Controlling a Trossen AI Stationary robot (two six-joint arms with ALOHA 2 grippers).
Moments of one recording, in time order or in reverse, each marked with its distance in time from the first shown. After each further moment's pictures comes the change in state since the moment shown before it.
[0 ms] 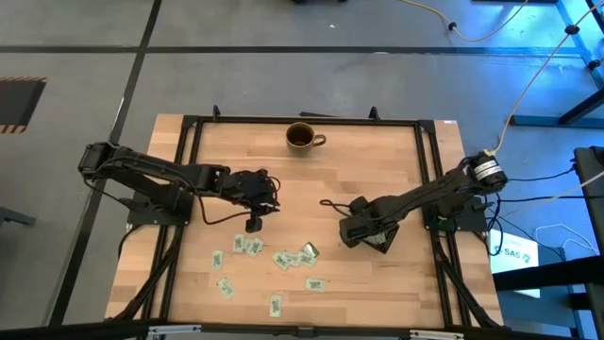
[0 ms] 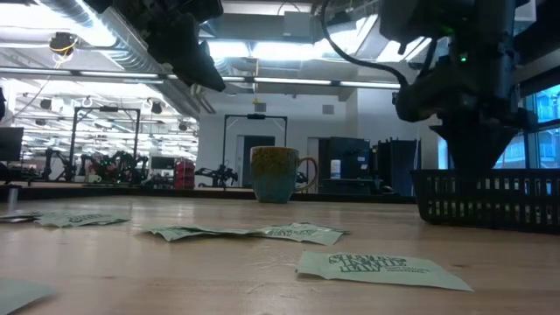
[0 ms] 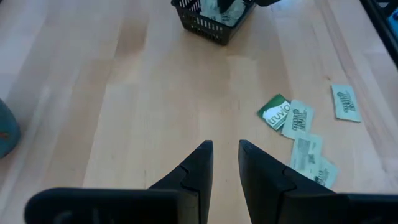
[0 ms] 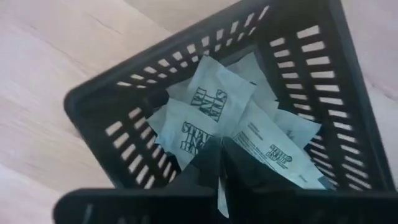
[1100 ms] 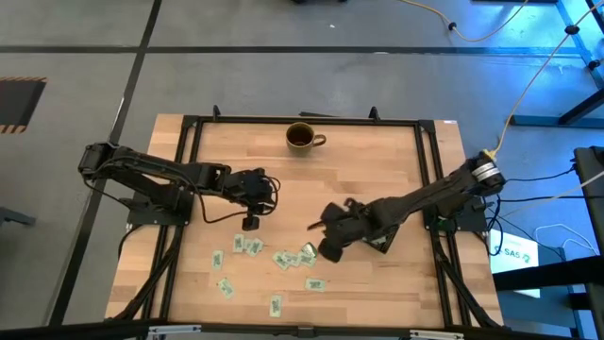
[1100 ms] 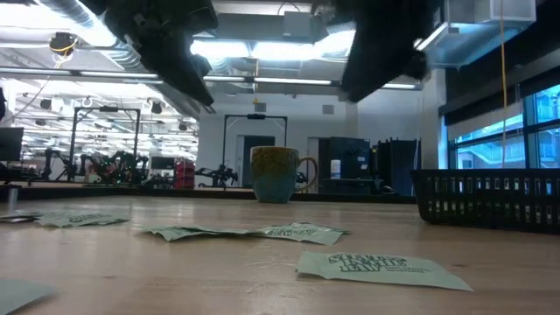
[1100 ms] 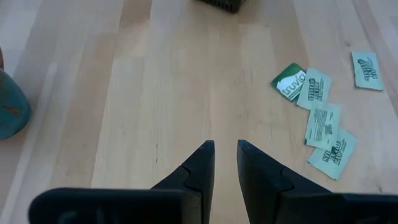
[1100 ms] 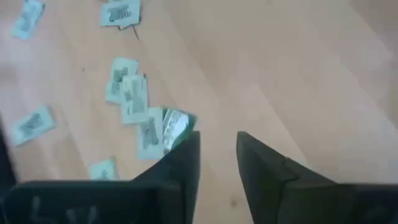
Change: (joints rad) left arm 0.021 0.000 0.000 -0.097 -0.003 0.040; right arm 0.057 0.019 0.269 0.222 0.199 -0.472
